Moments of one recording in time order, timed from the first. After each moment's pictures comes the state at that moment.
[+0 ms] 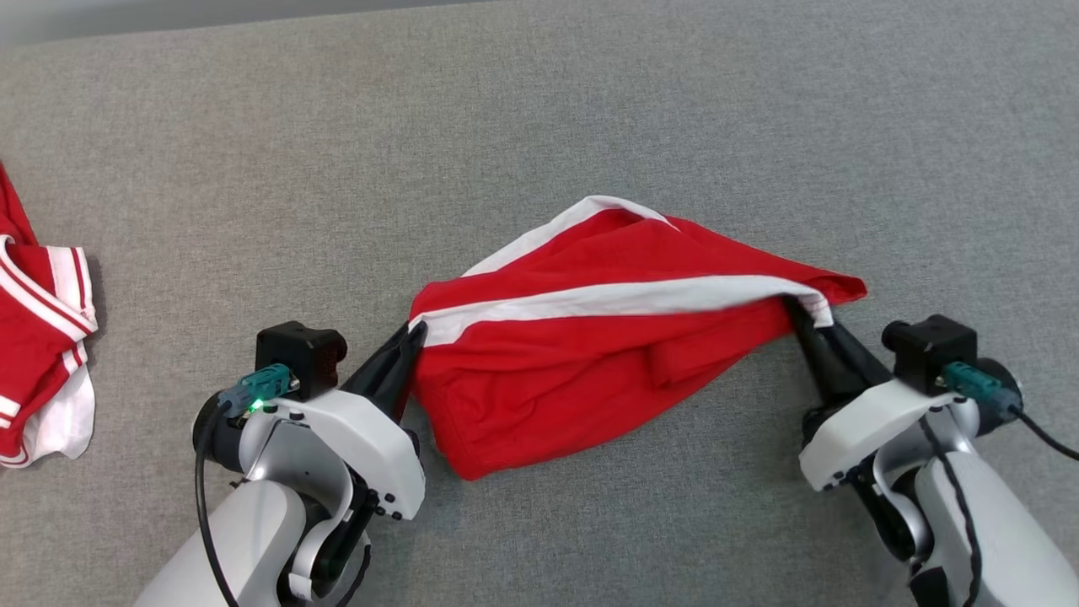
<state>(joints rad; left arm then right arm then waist) -0.35 0.34 -0.57 0.10 -0.67 0.16 0.14 -0.37 -0.17 0.27 0.38 0.27 0.13 -0.09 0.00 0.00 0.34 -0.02</state>
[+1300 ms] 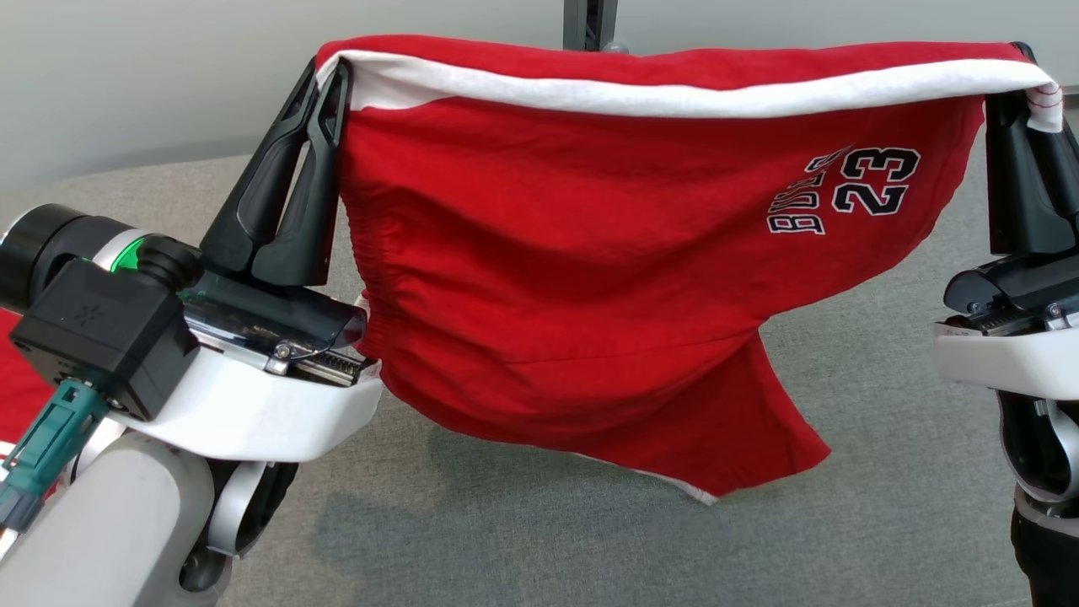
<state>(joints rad) -0.51 0.46 -0.47 -0.44 -0.43 0.31 0.02 -0.40 -0.16 0.04 -0.27 0.25 0.13 -0.03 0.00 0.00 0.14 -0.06</state>
